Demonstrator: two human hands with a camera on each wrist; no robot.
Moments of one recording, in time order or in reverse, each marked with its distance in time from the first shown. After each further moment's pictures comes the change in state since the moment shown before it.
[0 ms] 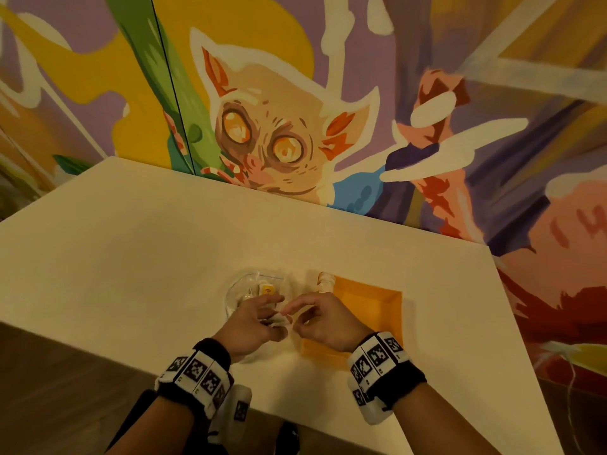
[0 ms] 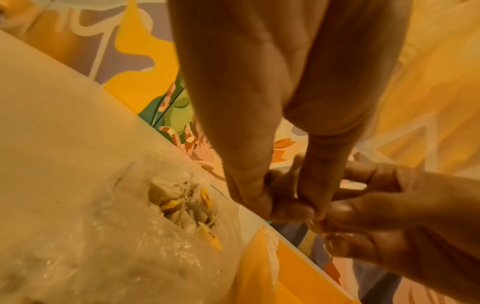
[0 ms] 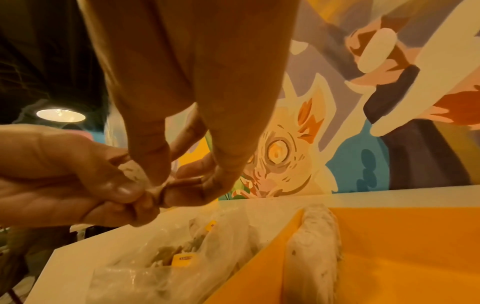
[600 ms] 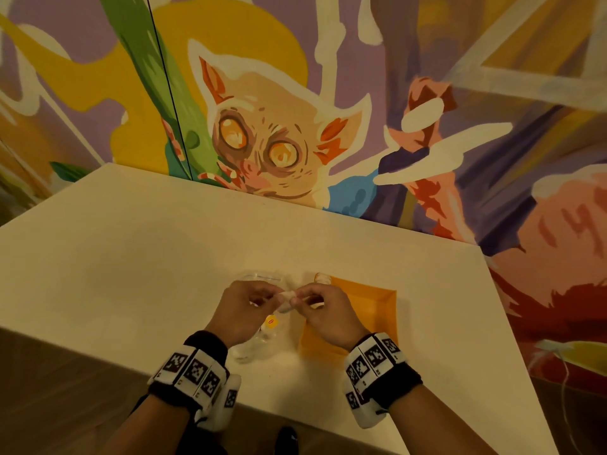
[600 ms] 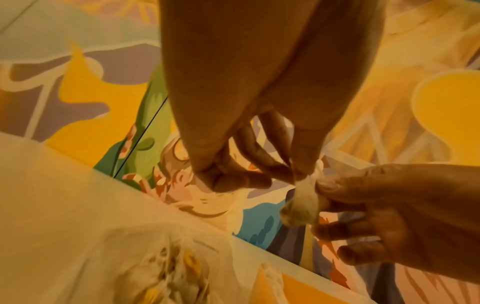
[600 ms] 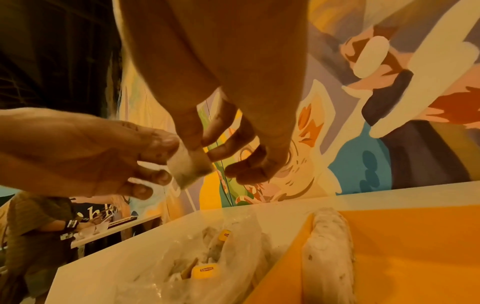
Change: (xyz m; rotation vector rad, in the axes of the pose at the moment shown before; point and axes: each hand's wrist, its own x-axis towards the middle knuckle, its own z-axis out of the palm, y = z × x) left_hand -0.015 0.036 -0.001 0.328 0.253 0.366; right_hand 0.002 0.002 0.004 -0.051 0.360 -0.034
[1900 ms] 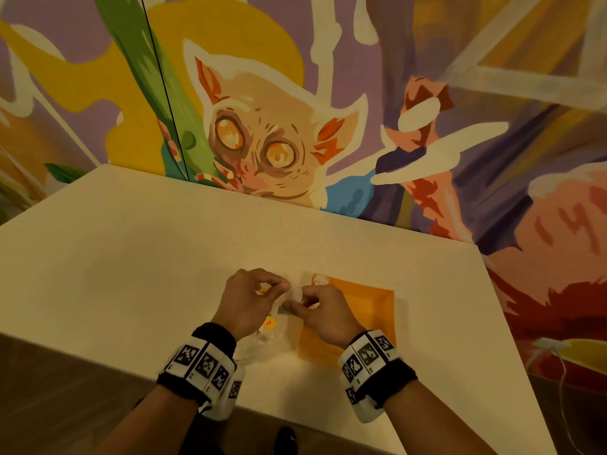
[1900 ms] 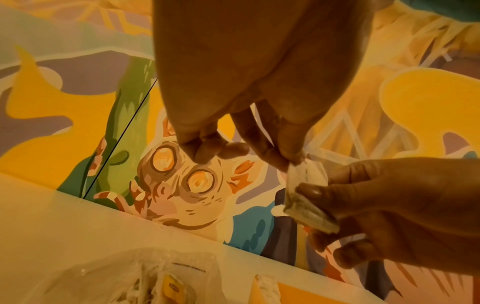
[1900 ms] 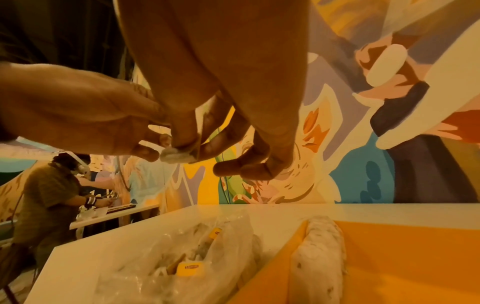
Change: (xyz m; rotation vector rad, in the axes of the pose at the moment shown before) left_hand 0.011 0.020 0.005 0.179 0.090 0.046; right_hand 0.004 0.001 0.000 -0.075 -0.055 -0.037
